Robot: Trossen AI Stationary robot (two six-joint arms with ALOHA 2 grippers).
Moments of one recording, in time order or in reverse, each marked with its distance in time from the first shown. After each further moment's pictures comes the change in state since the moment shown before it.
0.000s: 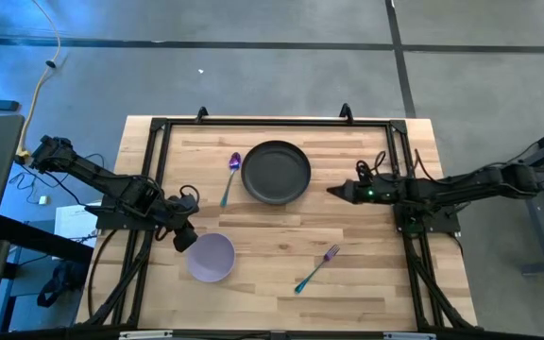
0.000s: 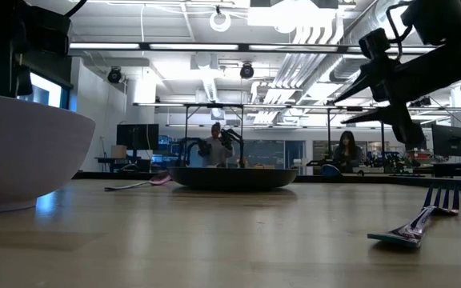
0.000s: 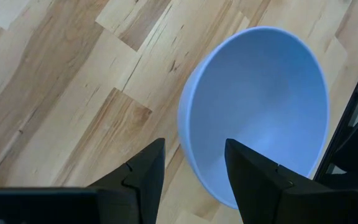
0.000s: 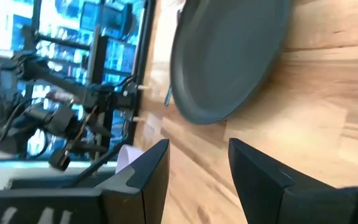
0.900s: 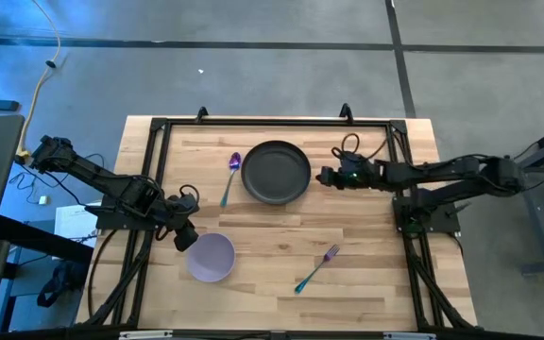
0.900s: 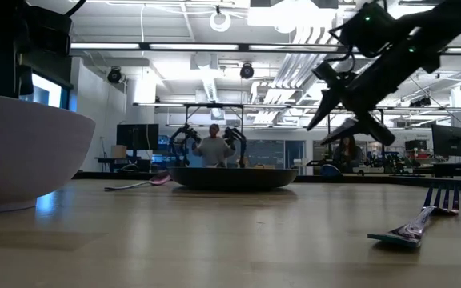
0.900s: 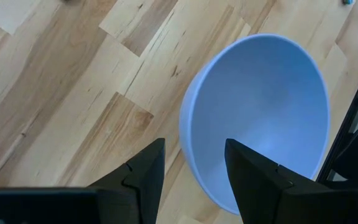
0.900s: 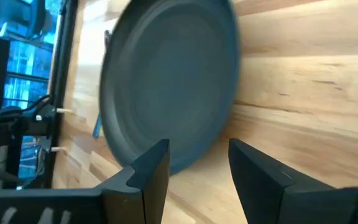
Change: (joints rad) left arm 0.000 0.000 0.000 0.004 -0.019 -0.009; right arm -0.207 0.363 0.301 -0.241 -0.078 -0.142
